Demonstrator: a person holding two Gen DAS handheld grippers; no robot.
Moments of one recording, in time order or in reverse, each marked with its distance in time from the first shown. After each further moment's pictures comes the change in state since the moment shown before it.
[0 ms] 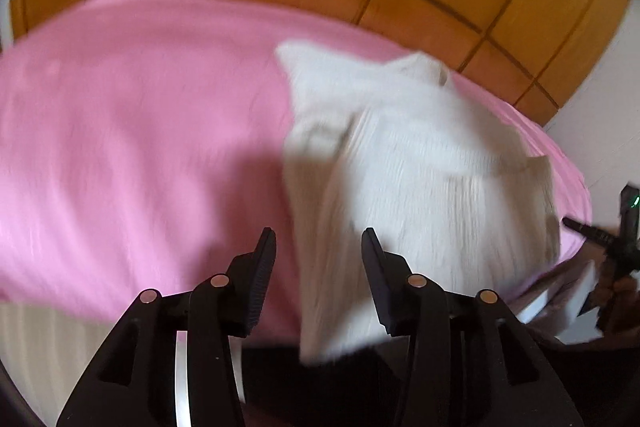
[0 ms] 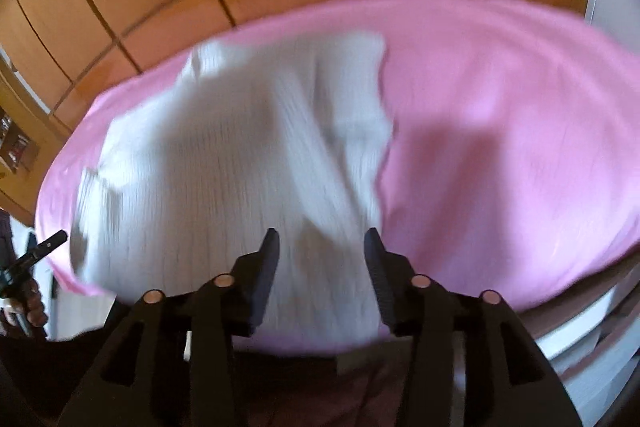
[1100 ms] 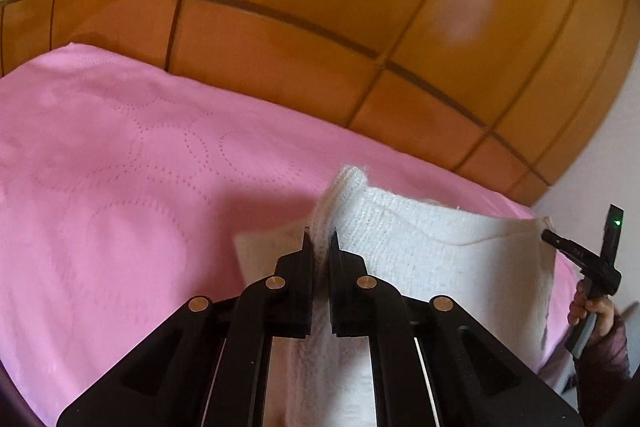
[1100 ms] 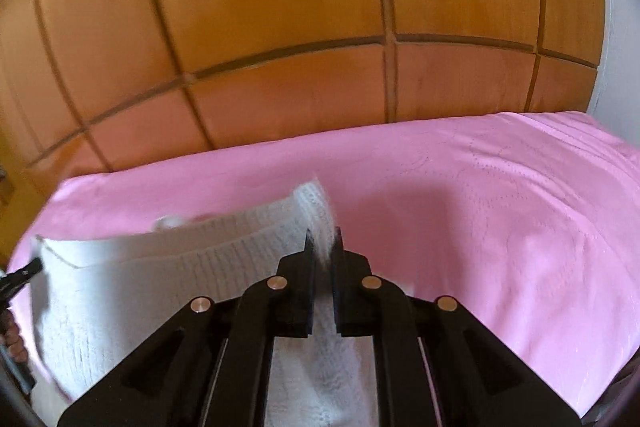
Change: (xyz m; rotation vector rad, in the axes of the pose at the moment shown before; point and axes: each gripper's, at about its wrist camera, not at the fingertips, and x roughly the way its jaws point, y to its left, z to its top) left arm 0.077 0.006 0.162 -0.097 -0.175 -0.073; right arm 0.104 0.011 0.170 0.009 -0.168 -0.119
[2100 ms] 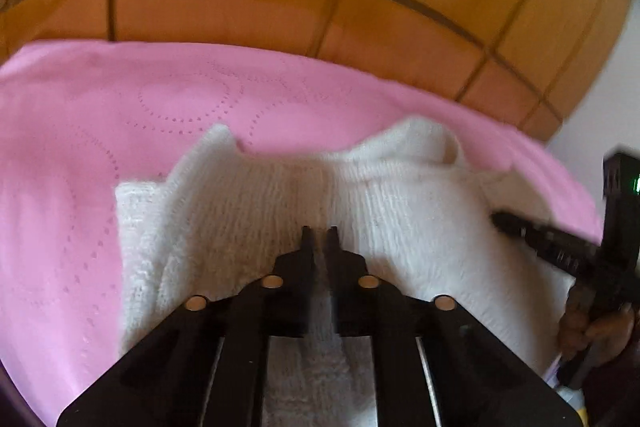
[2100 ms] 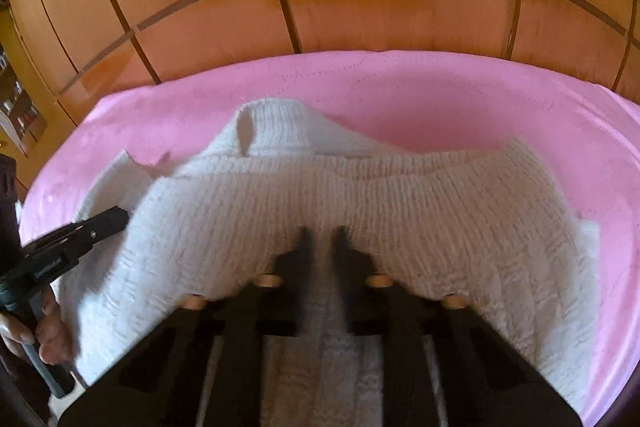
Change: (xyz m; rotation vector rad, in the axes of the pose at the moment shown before) left arm 0.067 -0.050 -0.040 0.098 0.135 0.012; right arm 0.019 0.092 -0.075 -0.135 0.163 0.209
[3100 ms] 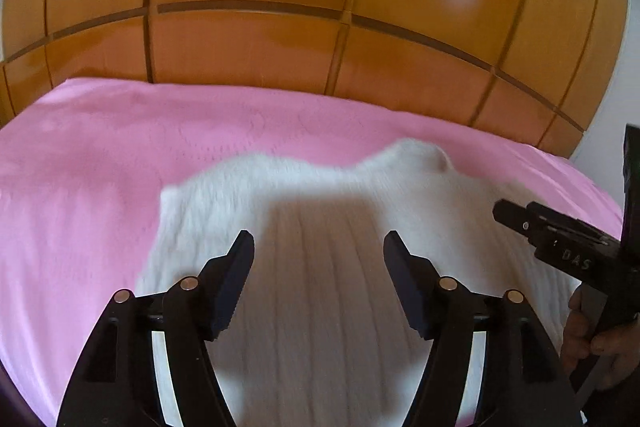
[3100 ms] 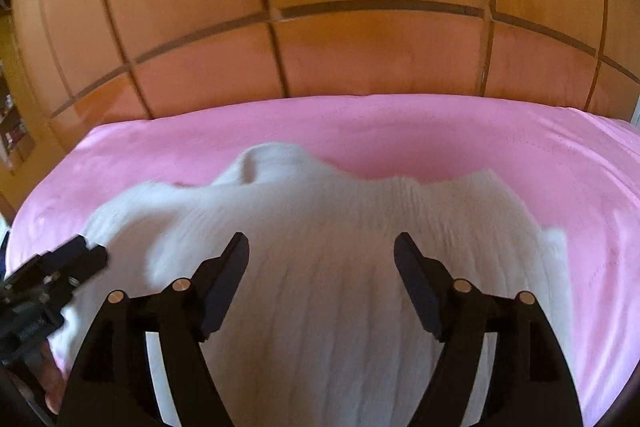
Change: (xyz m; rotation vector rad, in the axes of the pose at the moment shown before) left arm -0.043 -0.050 -0.032 0.067 -0.140 0.160; right arm -0.031 0.025 -0.017 -0.006 -0.157 -0.049
